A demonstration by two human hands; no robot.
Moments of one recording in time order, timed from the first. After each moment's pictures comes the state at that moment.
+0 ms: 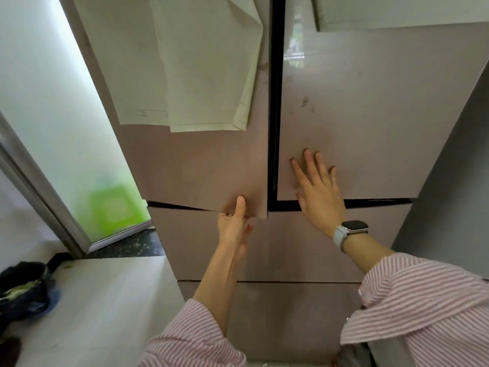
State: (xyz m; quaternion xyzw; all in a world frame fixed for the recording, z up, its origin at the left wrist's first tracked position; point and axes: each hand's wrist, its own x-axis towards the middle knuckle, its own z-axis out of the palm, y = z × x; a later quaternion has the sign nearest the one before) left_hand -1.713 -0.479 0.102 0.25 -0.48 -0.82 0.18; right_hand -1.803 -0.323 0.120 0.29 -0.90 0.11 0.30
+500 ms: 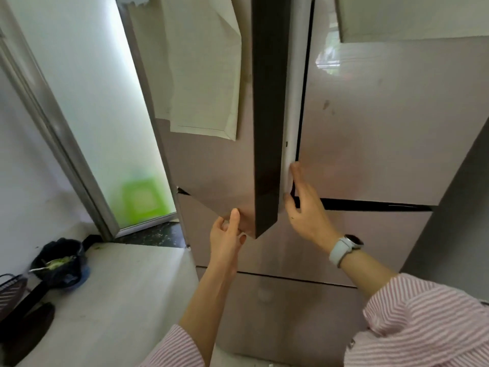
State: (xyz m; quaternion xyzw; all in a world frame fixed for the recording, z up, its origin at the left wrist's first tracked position) left_hand -1.627 -0.485 0.101 0.27 -0.55 -0.76 0.24; right_hand -1.718 -0.354 0.142 0.38 -0.81 0.44 0.11
